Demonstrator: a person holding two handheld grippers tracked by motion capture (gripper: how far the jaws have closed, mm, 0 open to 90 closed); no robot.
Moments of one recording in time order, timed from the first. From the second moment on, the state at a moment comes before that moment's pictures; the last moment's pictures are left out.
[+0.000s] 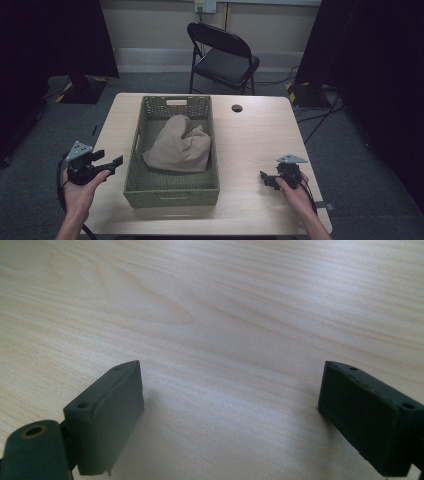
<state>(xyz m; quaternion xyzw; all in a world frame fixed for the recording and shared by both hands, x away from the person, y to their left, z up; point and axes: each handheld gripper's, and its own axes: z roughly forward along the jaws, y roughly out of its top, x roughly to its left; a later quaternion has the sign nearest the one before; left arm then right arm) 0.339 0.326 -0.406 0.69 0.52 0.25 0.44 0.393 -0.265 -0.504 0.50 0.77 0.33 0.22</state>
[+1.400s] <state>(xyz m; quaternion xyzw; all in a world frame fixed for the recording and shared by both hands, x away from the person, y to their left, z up) 0.397 0.201 -0.349 0.78 0.40 0.18 0.44 0.393 -0.264 -0.504 0.50 0.77 0.33 0.22</state>
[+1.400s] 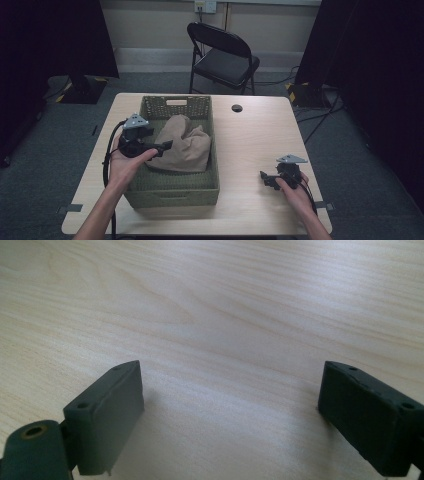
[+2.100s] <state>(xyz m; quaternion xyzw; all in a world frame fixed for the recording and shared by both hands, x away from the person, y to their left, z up) 0.461 0.170 -0.370 0.81 0.40 0.18 0.39 0.393 -0.263 -0.504 0.50 0.77 0.33 0.22</state>
